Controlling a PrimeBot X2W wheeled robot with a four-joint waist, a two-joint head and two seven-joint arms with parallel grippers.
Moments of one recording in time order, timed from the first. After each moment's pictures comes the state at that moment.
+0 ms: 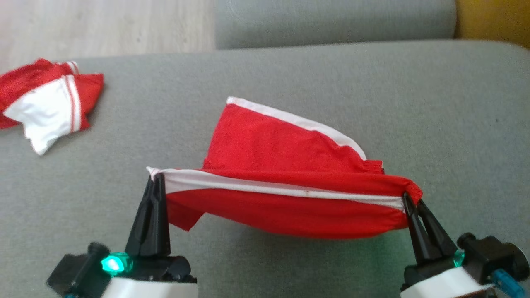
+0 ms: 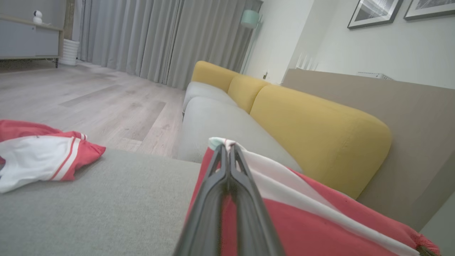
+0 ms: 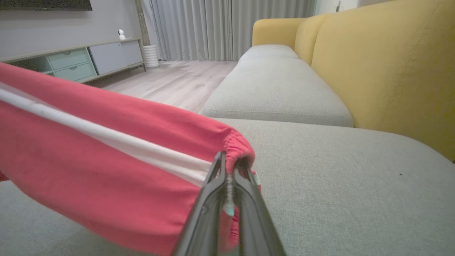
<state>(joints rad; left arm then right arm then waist) 0.10 0.37 -0.48 -0.48 -0.59 0.38 -0.10 0.26 -0.05 0.09 -0.25 0.05 0.13 0.01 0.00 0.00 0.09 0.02</state>
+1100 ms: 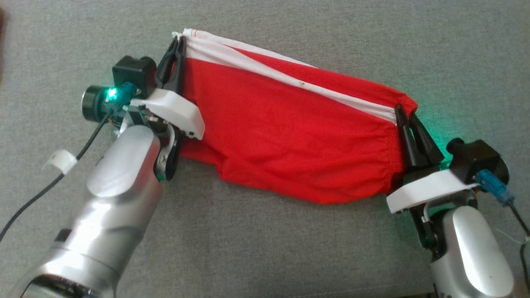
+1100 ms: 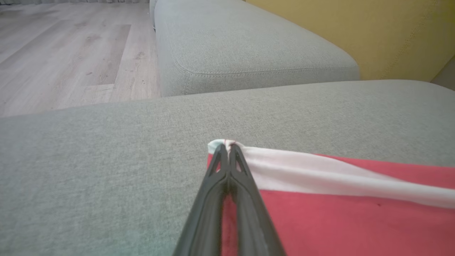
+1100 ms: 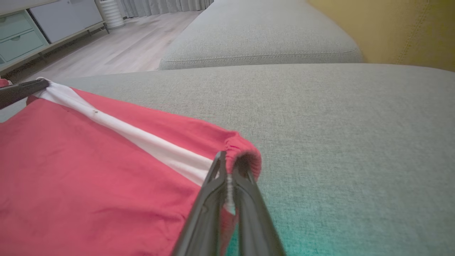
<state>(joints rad) -0.81 0.17 -0.58 0.66 -0.53 0.08 -0.09 -0.22 -0.05 0.09 0.14 0.10 0.13 -0.06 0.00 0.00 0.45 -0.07</state>
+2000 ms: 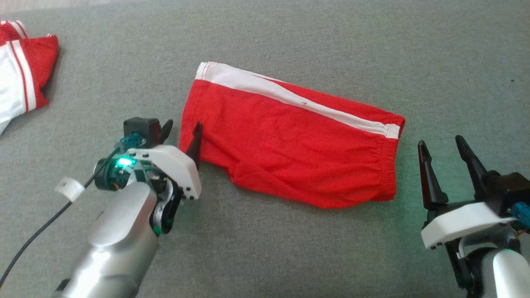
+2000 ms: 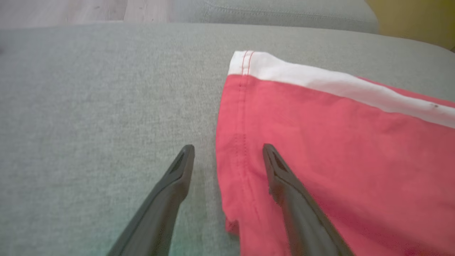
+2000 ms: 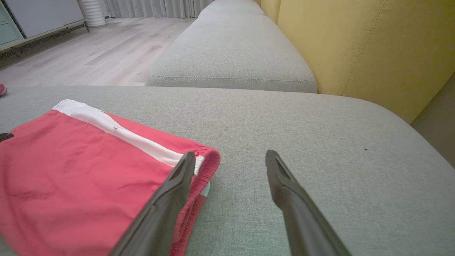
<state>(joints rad) -0.62 0.20 -0.61 0.65 -0.65 0.06 0.10 0.01 -0.05 -0.04 -0.12 0.03 0.13 0.12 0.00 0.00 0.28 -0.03</state>
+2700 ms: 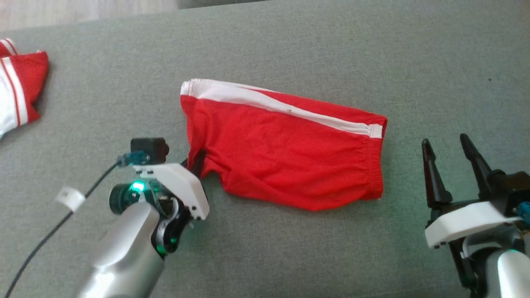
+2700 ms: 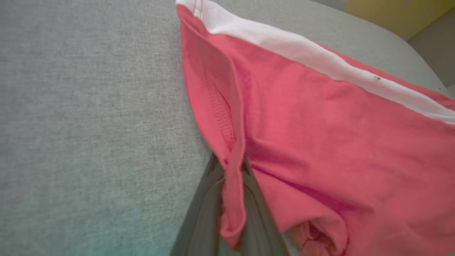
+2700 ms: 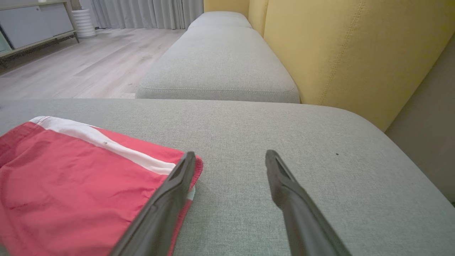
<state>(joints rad) -0.52 0.21 -0.60 0.54 -0.78 0.03 0.27 0.01 -0.05 -0.04 -0.15 0.03 0.13 0.14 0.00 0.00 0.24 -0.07</state>
